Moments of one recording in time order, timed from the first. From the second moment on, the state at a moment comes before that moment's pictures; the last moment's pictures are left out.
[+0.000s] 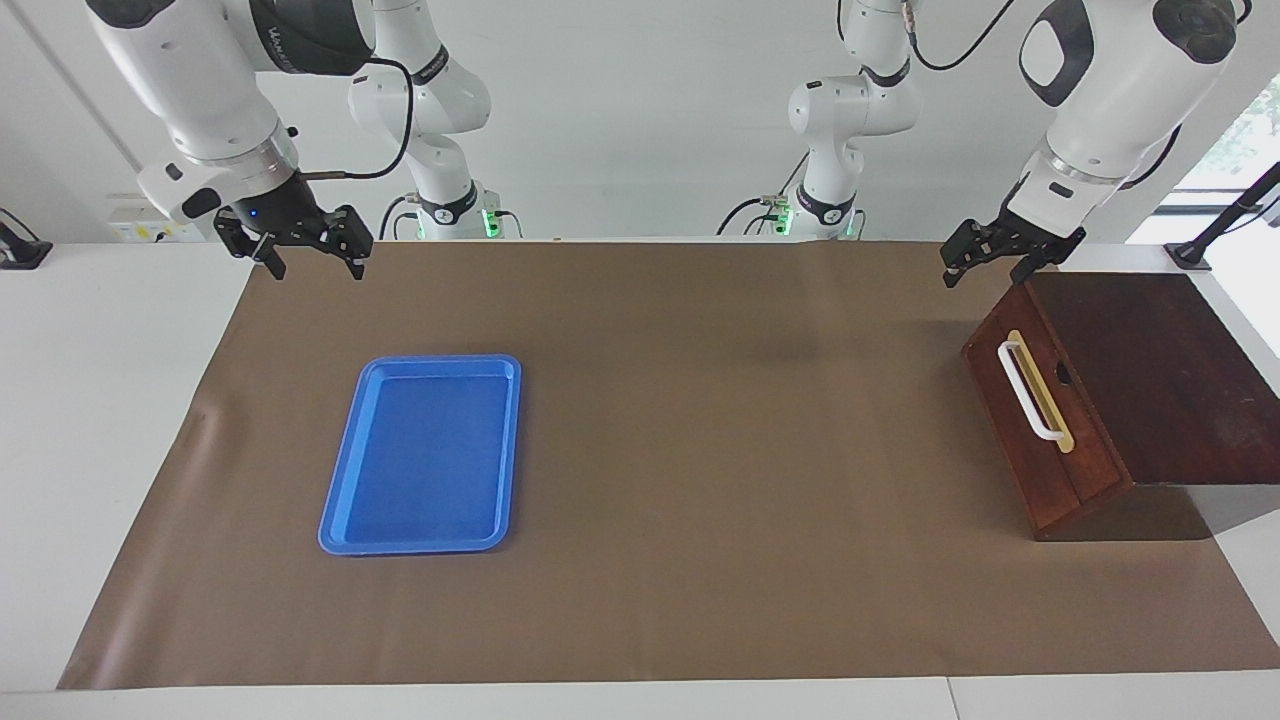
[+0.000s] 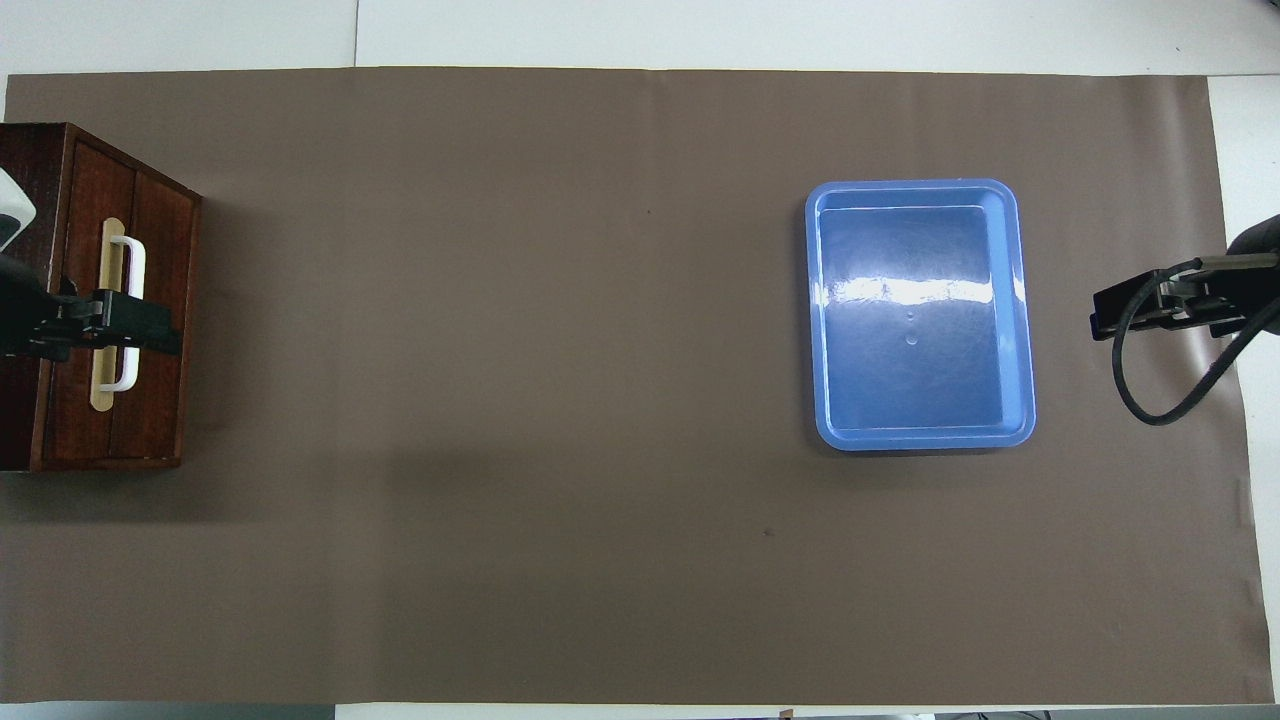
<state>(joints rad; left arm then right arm) 0.00 -0.06 -0.05 -1.72 -0.03 1.60 -0.02 0.03 -0.01 -0.02 -1.60 -0.02 1.51 0.02</state>
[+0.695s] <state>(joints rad) -0.01 -0.06 -0.05 -1.72 -0.01 1.61 -0.02 0.03 -0.01 -0.02 -1.60 -0.02 1.51 0.02</state>
